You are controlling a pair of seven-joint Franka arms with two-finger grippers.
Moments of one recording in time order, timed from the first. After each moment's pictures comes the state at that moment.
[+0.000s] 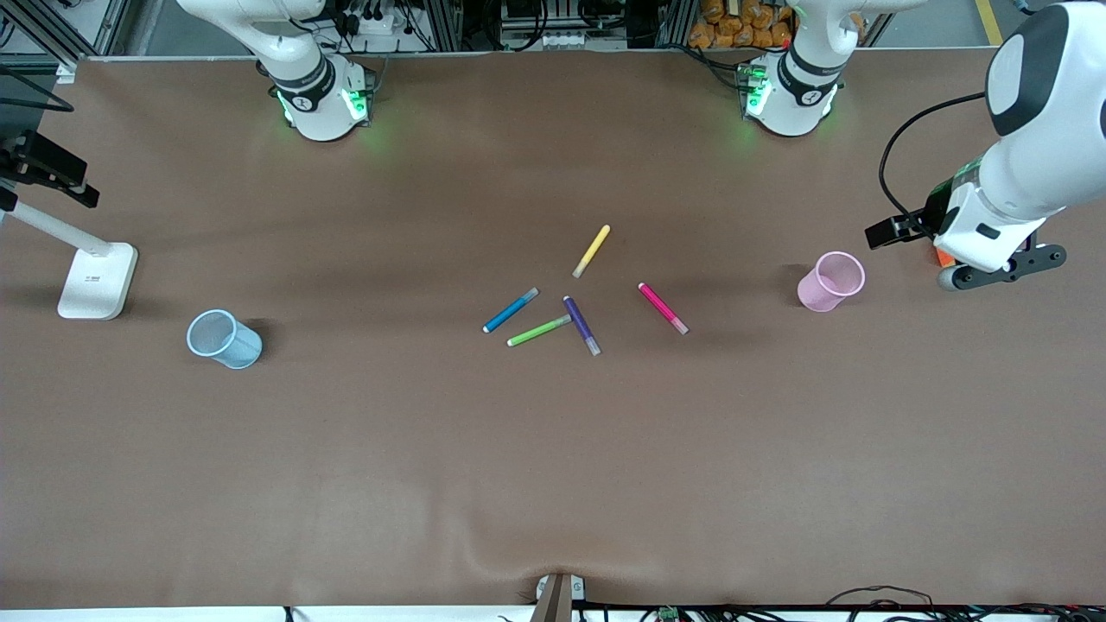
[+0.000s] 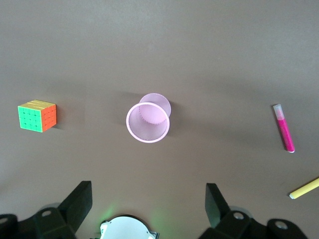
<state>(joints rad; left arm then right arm) -0.03 -0.01 -0.08 -1.84 0.06 1.63 -0.35 -0.02 -0.04 -0.05 -1.49 0.02 1.45 -0.09</state>
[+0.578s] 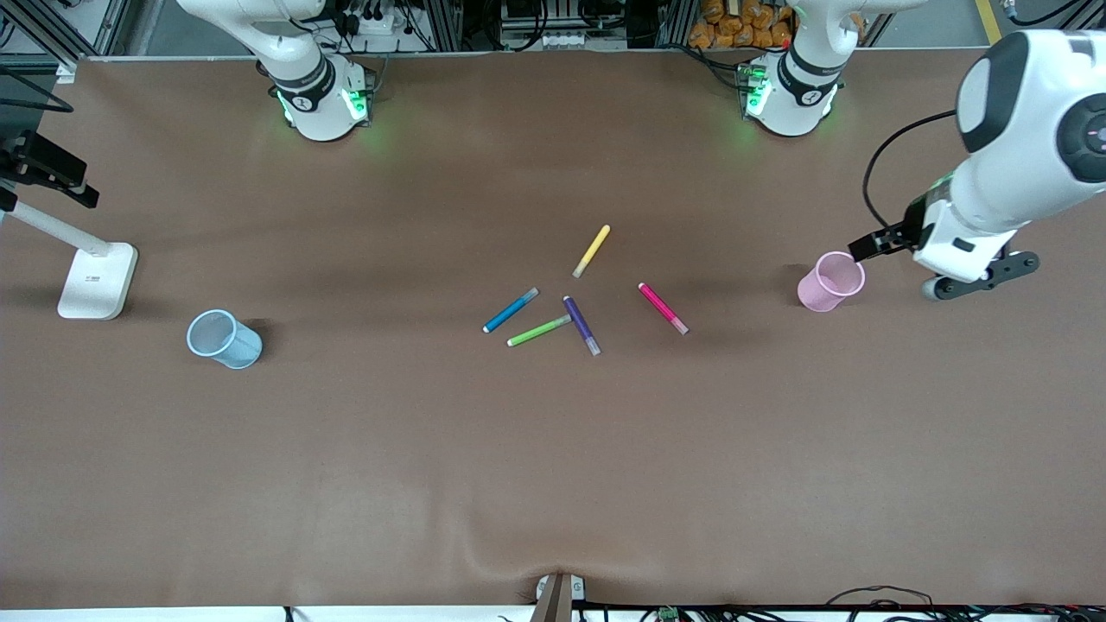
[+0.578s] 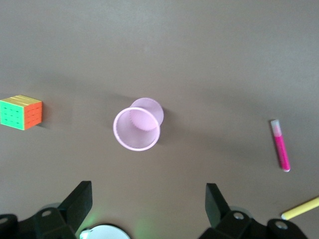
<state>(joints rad) -0.03 0.00 -0.12 -1.93 0.06 1.74 -0.48 -0.02 -0.03 -0.05 -1.49 0.02 1.46 -0.09</state>
